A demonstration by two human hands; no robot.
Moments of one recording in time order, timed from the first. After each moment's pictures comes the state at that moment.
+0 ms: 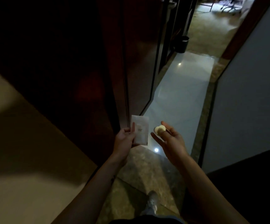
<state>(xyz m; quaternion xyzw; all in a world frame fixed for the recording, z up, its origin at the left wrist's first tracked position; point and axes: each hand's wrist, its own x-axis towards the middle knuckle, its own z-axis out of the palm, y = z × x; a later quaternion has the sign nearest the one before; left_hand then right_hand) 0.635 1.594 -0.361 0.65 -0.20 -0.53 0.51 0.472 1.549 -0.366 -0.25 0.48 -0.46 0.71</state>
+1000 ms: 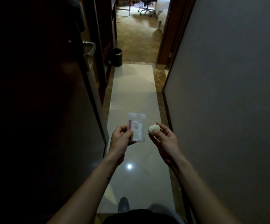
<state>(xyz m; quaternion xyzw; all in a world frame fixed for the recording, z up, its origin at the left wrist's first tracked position) 0.545 0.958 -0.358 0.53 -0.33 -0.66 0.42 0.389 1.000 -0.344 -0.12 0.52 -0.63 0.56</state>
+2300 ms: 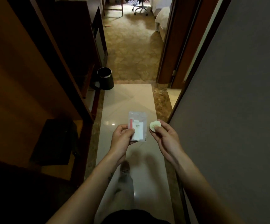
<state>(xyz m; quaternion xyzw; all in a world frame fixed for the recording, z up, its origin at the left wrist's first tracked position) 0.274 0.235 -0.374 0.56 -0.37 -0.64 0.38 0.118 0.268 -0.376 -0.05 0.50 -0.65 0.57</state>
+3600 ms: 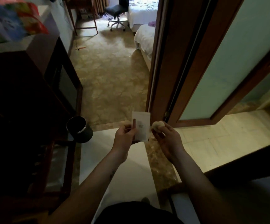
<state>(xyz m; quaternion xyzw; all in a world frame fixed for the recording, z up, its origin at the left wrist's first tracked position) -0.039 -0.470 -0.346 0.51 -0.40 -0.70 0.32 -0.185 -0.409 -0.349 -0.01 0.50 -0.69 0.52</state>
